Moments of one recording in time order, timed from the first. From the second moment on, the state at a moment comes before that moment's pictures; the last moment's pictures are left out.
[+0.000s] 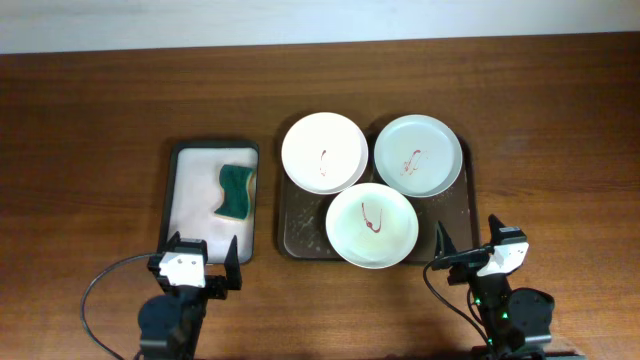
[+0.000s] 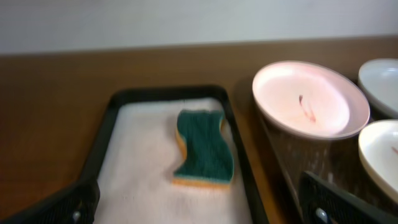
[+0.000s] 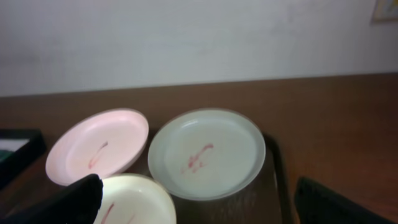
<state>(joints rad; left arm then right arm) -0.08 0.10 0.09 -0.24 0.02 0.00 0.04 0.01 0.05 -0.16 -0.09 0.13</state>
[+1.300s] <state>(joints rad) -0.08 1.77 1.14 -0.65 0.08 -0.01 -0.25 1.57 1.13 -0.72 0.16 0.21</state>
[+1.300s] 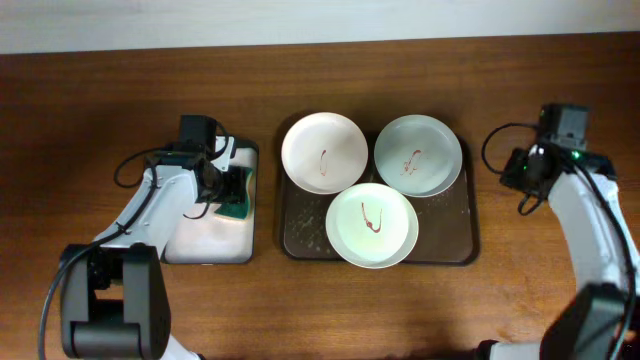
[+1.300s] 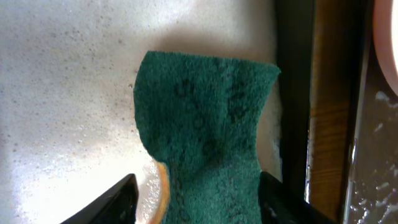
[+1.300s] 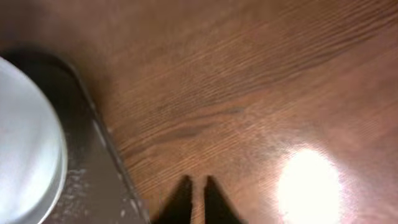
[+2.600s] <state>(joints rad) -0.08 1.78 1.14 -0.65 0.08 -0.01 -0.20 1.91 1.14 -0.52 -0.28 0.10</state>
